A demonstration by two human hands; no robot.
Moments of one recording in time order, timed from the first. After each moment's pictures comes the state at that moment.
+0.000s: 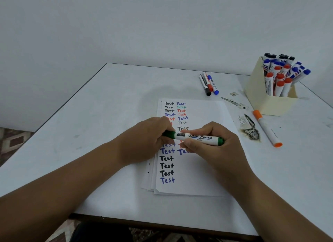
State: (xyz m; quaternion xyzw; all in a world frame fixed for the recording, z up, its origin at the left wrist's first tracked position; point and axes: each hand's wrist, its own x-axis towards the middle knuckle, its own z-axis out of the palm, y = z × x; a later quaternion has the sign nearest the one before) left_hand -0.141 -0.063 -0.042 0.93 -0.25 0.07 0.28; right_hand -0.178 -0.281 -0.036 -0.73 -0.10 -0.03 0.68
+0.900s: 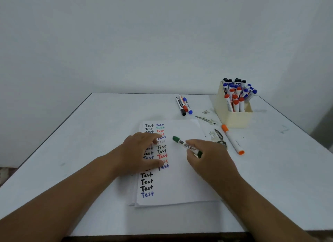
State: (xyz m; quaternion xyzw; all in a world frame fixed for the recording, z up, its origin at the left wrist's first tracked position) left_hand -0.120 -0.075 -0.033 0.96 -0.23 0.00 0.18; right_hand -0.167 -0.322 -0.033 -0.94 -0.11 -0.19 0.27
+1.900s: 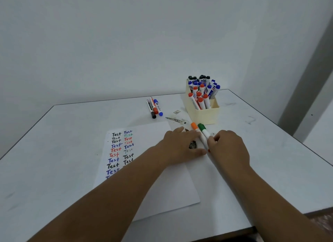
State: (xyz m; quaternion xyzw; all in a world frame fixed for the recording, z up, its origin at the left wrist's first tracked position) left_hand -0.075 -0.292 -0.026 0.95 -0.31 -0.07 0.08; right_hand -0.126 -0.450 -0.053 -0.93 0.21 -0.22 0.20
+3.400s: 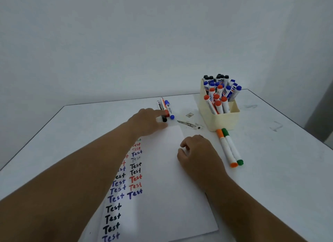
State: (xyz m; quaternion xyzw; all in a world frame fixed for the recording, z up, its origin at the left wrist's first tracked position) left_hand 0.062 -0.183 -0.020 0.98 -0.16 0.00 0.11; right_hand -0.094 -0.365 -0.054 -0.95 -0.03 -0.15 0.27
